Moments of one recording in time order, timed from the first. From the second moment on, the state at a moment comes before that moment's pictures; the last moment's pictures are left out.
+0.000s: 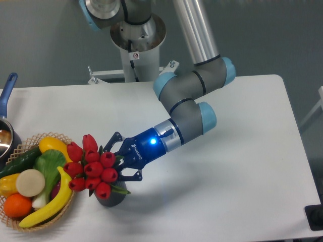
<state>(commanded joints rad) 2.50 -2.08 -1.78 -0.84 0.06 1.30</state>
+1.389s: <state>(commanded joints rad) 2.52 -2.07 -1.81 -0.84 0.09 1.36</state>
